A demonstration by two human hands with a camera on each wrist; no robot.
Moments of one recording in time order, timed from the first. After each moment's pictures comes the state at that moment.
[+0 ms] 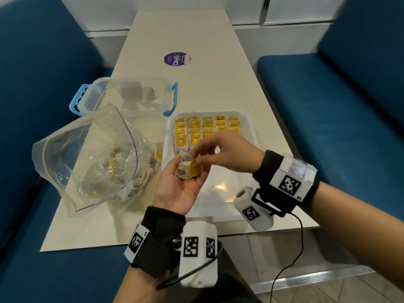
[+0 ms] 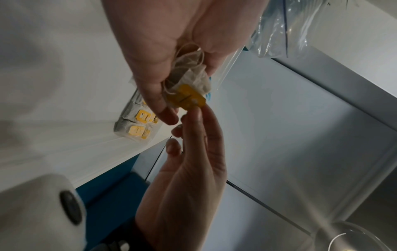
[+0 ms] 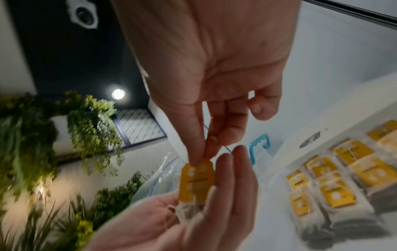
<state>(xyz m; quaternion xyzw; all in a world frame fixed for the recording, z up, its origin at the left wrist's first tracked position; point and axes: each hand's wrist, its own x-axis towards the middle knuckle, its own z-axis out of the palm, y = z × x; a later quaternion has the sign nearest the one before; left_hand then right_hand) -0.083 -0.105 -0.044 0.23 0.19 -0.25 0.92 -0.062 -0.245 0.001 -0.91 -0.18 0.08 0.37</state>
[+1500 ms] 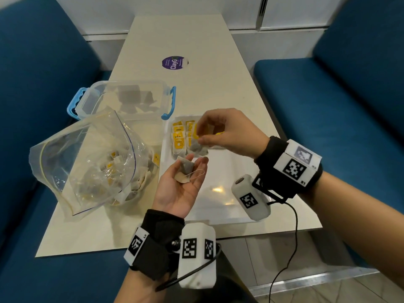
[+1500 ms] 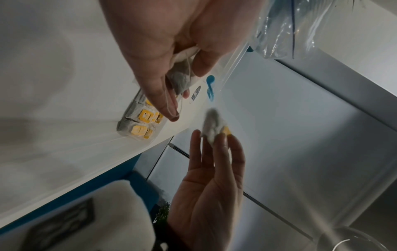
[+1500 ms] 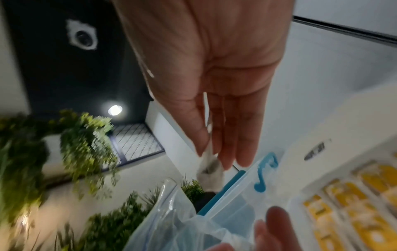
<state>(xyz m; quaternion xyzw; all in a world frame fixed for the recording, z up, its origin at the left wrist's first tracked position) -0.079 -0.106 -0.050 0.22 0.23 -0.25 0.91 -0.052 -0.252 0.024 -0.87 -0.12 0.02 0.48</state>
